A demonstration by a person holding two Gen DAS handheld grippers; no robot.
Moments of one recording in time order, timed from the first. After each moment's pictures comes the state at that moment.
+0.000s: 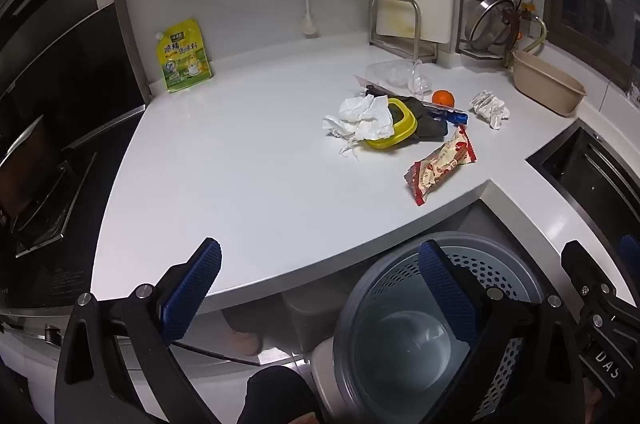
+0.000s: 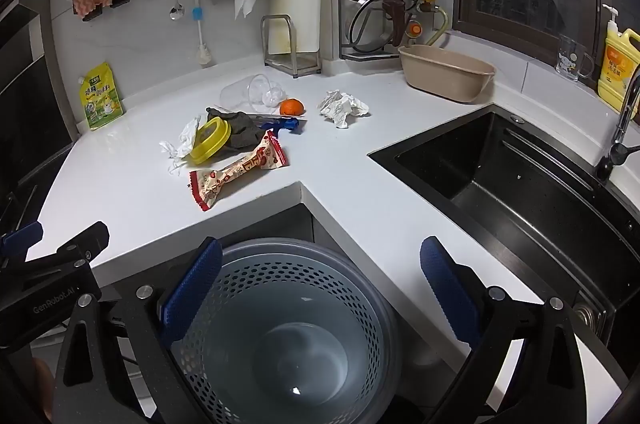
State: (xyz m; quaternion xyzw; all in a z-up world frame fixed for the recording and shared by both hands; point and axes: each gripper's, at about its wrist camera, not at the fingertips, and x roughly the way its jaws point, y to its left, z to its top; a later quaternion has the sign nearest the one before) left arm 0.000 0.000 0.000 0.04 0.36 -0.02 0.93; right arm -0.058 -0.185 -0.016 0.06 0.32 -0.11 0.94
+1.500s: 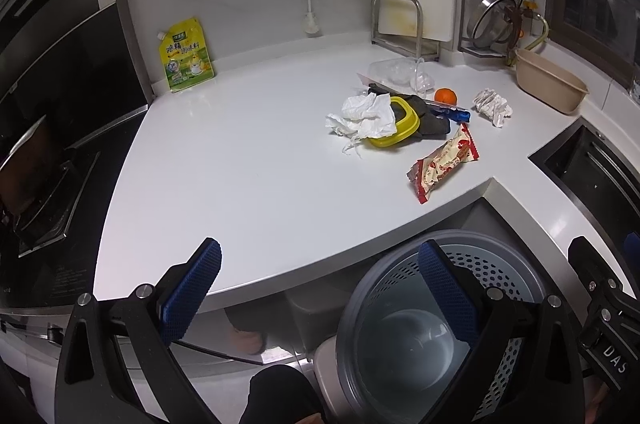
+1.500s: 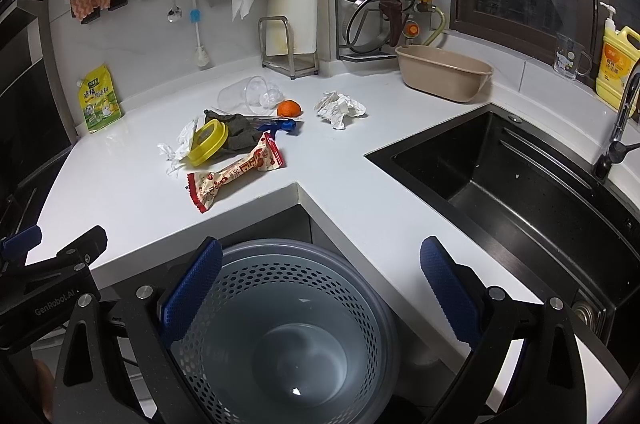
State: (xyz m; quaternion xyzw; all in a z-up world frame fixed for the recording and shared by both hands) left arm 0.000 0.001 -0.003 0.05 0.36 -0.01 0.93; right arm -0.059 -0.188 -0.016 0.06 0.32 -0.11 0.94
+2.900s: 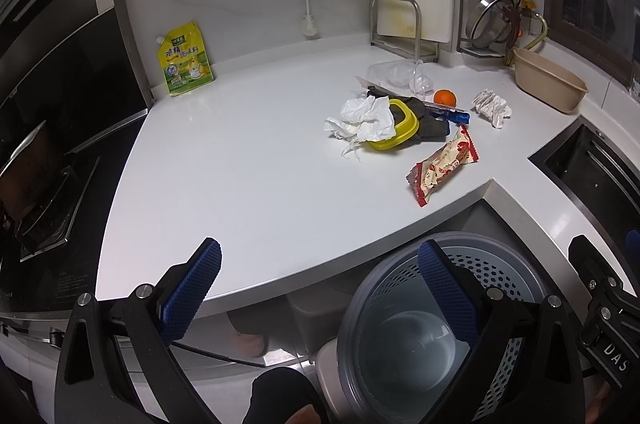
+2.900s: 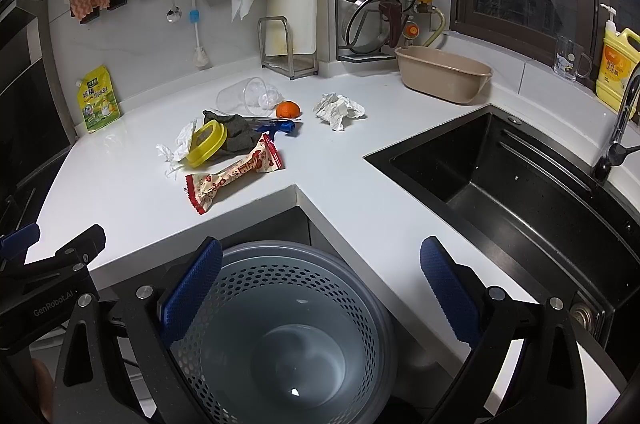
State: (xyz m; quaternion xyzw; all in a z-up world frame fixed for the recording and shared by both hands) left arm 0.002 -0.001 0.002 0.05 0.36 -0.01 0.93; right arm -0.059 -0.190 -0.013 0.06 0.32 -0.11 0.94
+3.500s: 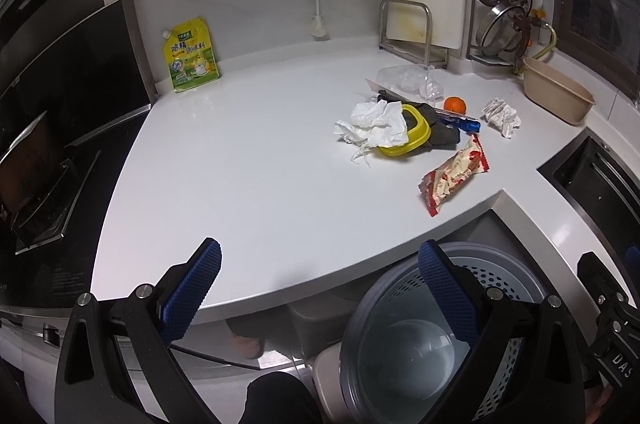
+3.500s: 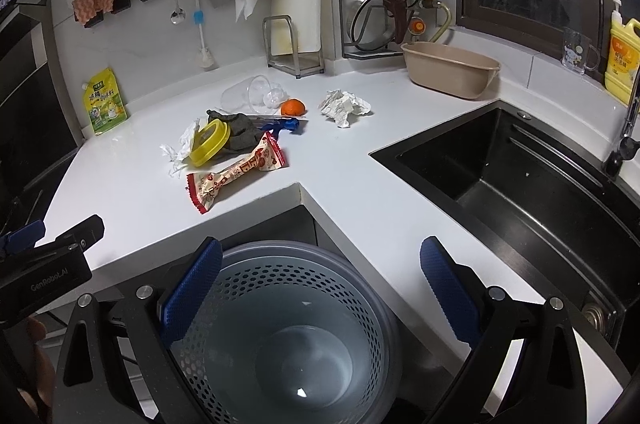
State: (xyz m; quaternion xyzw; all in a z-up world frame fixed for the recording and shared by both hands) left arm 0.013 0.006 -0.006 0.04 0.35 0.00 0.93; right arm -0.053 -0.200 -0.023 0.08 0.32 -0.09 0.94
